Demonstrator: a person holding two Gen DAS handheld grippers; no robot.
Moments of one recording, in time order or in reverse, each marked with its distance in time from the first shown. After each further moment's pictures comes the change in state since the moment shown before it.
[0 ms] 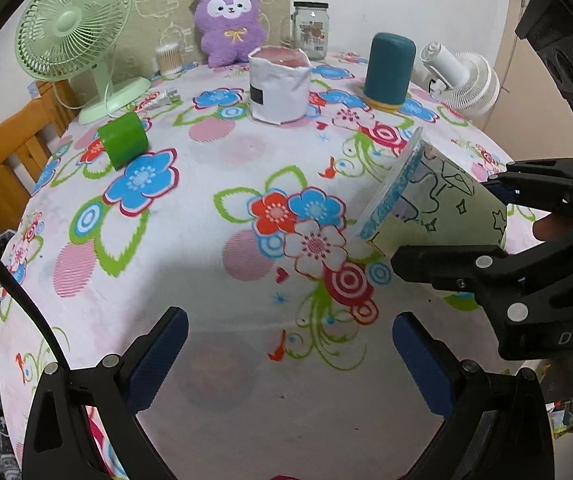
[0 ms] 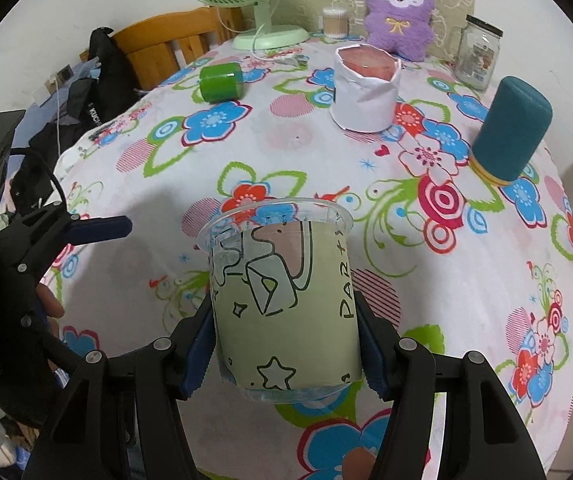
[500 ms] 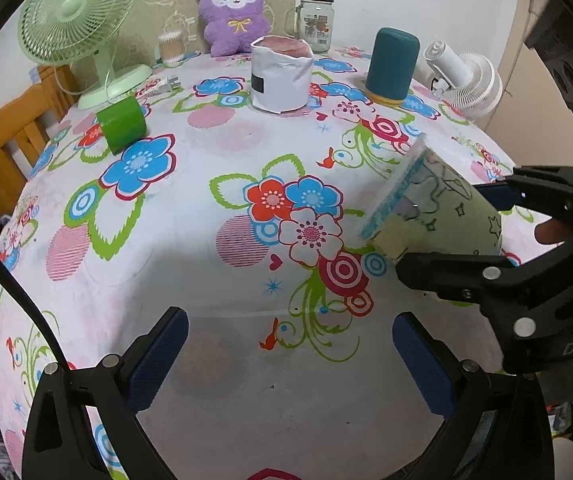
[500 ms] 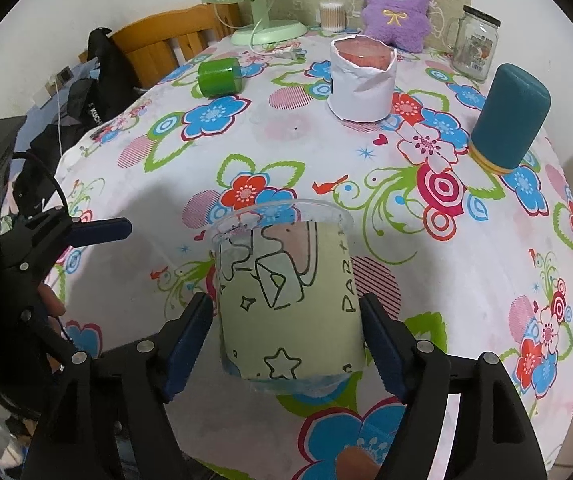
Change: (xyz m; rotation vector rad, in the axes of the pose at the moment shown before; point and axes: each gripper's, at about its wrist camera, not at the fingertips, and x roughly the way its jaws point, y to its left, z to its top) left arm 0.001 0.004 -0.003 -0.044 0.021 -0.025; right arm -0.002 -0.006 -0.004 0.023 0.018 0.035
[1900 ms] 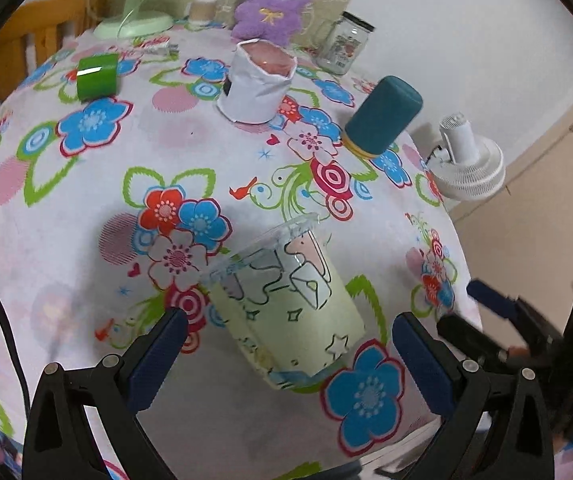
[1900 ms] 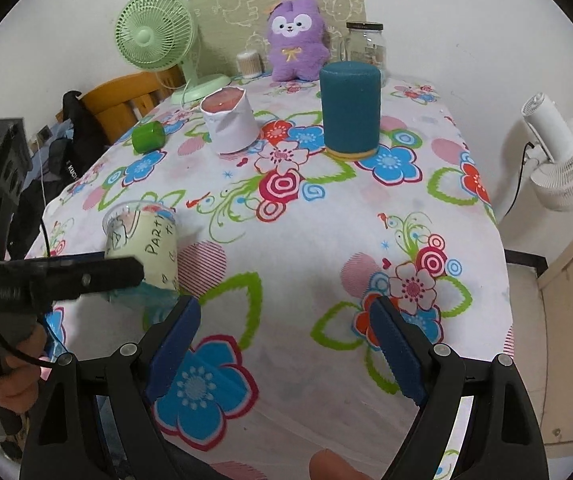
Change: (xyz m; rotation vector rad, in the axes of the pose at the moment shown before) left arm 0.002 -0.052 0.041 -0.420 0.013 -0.166; right arm -0.072 -0.112 -0.060 0.119 -0.176 -0.048
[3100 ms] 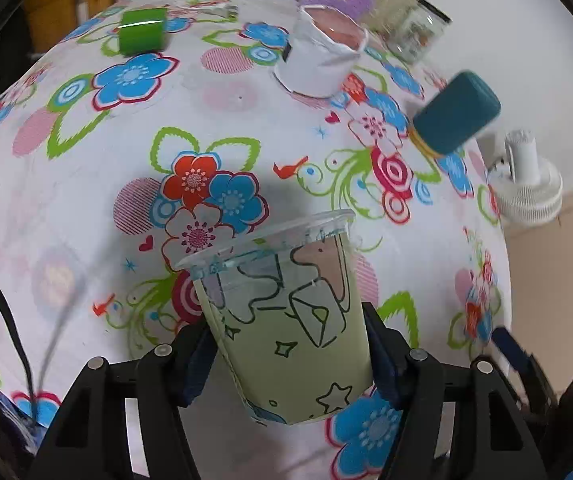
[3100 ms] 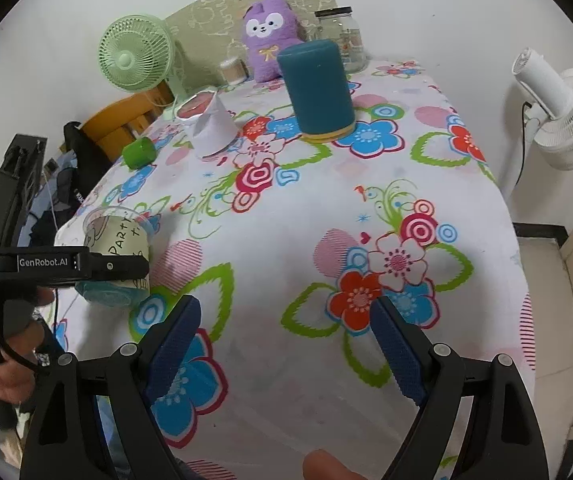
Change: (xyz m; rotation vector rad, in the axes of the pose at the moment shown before) left arm 0.026 0.002 0.009 -0.141 0.099 0.170; right arm 0.009 -0.036 -0.020 0.118 -0.031 0.084
